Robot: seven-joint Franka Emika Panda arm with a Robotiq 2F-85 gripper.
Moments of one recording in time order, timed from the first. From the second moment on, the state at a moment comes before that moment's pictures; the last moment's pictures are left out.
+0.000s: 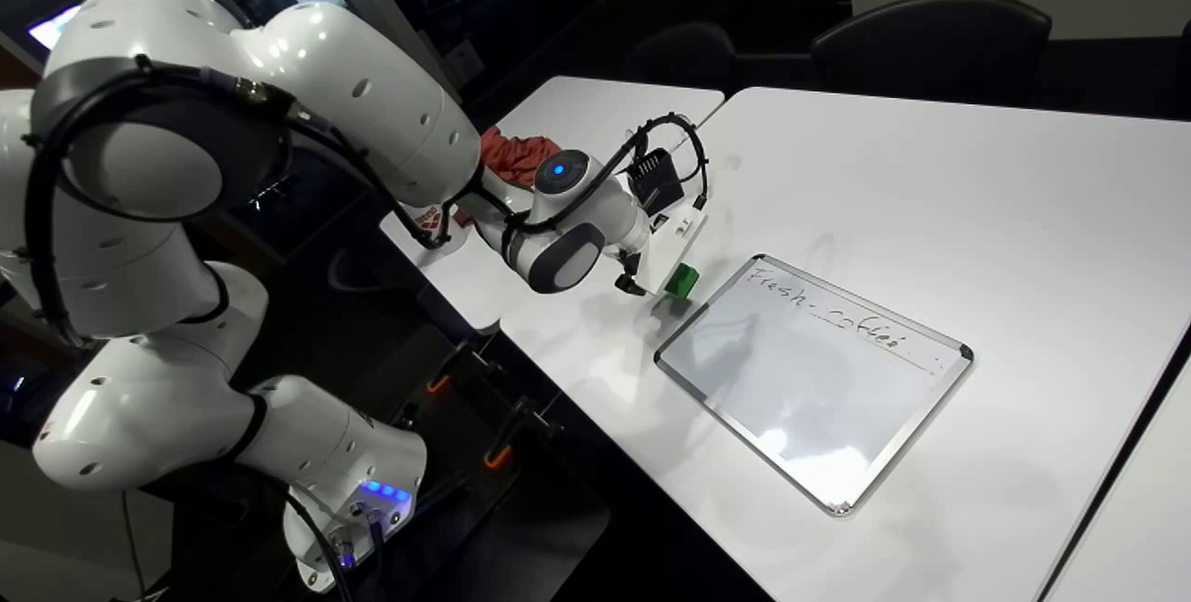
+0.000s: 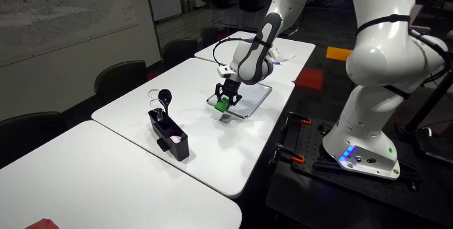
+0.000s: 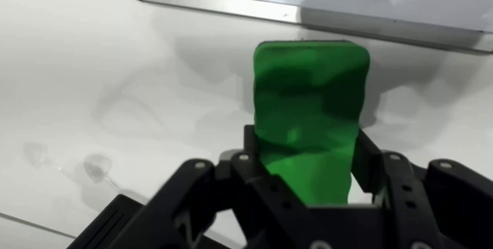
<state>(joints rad) -0.77 0.67 0.41 -2.37 -0.28 3.21 -1.75</state>
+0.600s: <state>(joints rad) -0.27 0.58 0.15 -2.28 -0.28 3.03 -1.56</state>
